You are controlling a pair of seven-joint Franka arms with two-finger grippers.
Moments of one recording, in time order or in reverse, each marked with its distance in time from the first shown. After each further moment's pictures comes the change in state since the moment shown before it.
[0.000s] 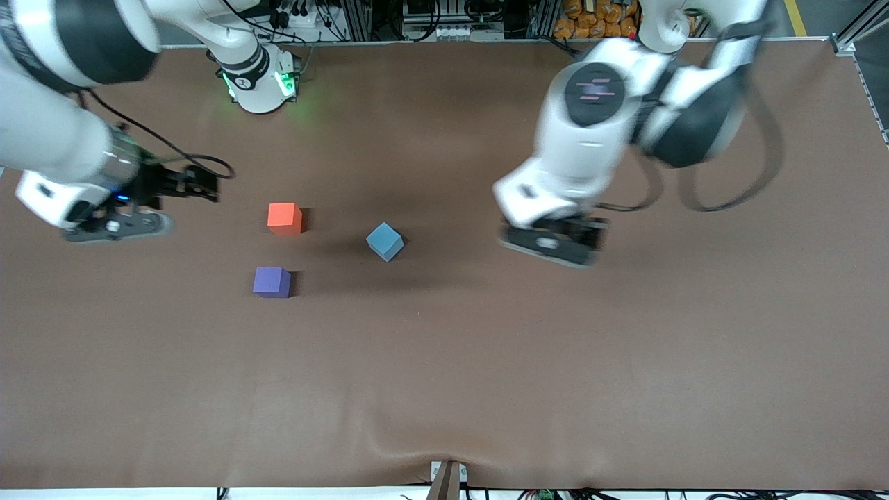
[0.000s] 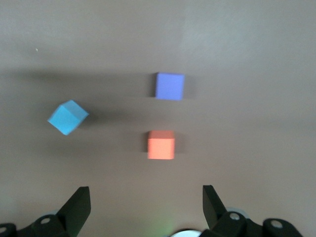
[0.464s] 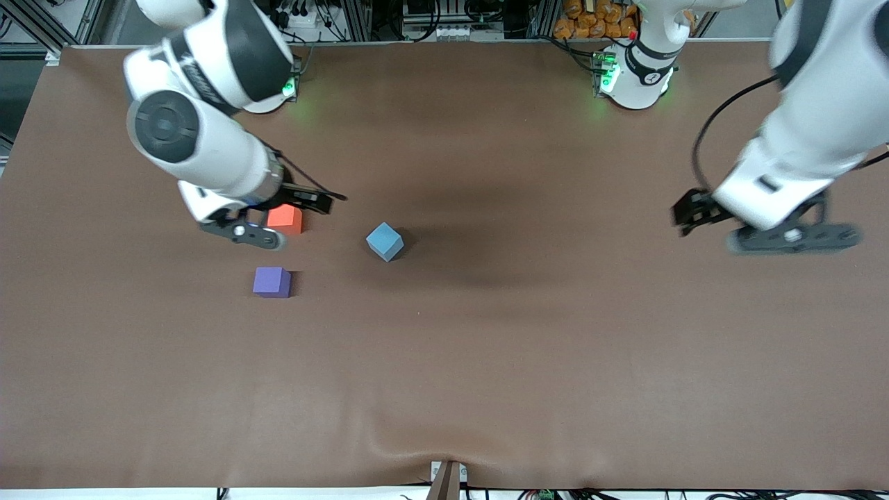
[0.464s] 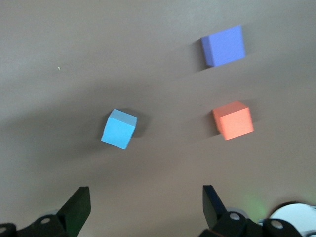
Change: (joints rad) left arm 0.272 -0.179 -0.003 -0.016 -0.025 -0.178 0.003; right arm 0.189 0.068 0.012 -0.108 0.081 0.203 0.523
